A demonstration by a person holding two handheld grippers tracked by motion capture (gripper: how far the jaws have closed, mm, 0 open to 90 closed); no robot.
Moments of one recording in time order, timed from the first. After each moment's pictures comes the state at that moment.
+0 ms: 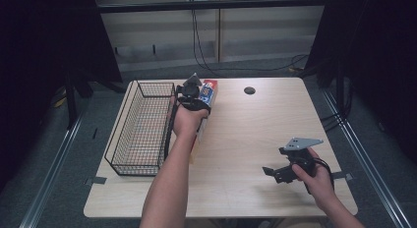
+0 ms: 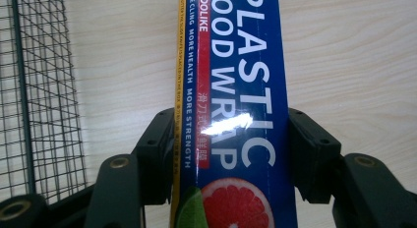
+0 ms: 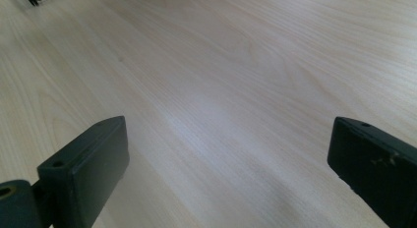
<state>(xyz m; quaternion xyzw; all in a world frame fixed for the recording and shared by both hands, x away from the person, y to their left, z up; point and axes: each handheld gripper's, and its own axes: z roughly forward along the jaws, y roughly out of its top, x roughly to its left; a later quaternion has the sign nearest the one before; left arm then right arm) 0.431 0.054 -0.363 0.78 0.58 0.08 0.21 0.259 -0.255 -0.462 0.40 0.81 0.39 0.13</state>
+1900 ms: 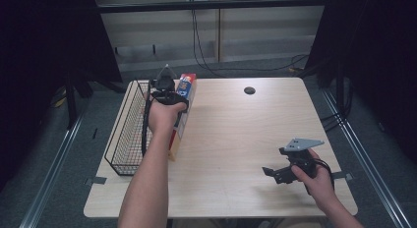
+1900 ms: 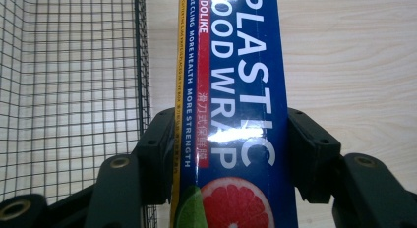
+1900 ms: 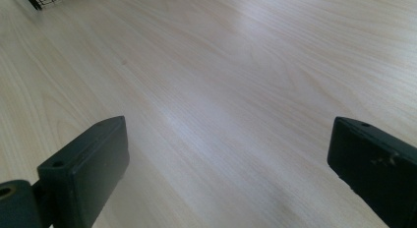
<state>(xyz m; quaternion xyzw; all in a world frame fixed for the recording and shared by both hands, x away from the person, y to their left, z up) 0.420 0.111 -0.324 0.75 0.62 0.09 0.22 0.256 -0.254 -0.460 0.41 0.81 0.40 0.14</state>
